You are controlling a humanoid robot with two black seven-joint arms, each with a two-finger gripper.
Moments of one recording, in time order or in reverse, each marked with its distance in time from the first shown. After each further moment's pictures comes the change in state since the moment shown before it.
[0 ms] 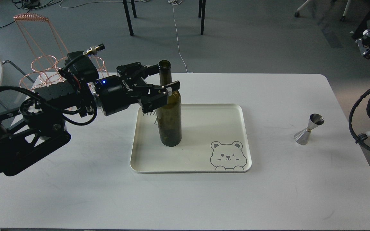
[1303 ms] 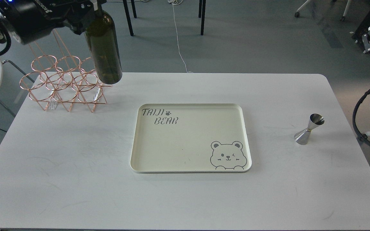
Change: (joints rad) left arm -0.309 0.326 -0.018 0.182 -0.053 -0.007 -0.091; right arm 0.023 -0.014 -0.006 -0.005 -0.001 -0.003 0.000
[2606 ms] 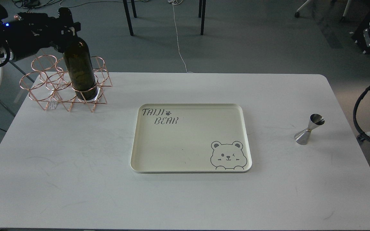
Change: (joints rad) left arm -0.007 -0.115 0.210 0.388 -0.037 0.010 -0.077; right arm 0.019 0.000 -0.009 -0.004 -0.002 -0.002 -0.001
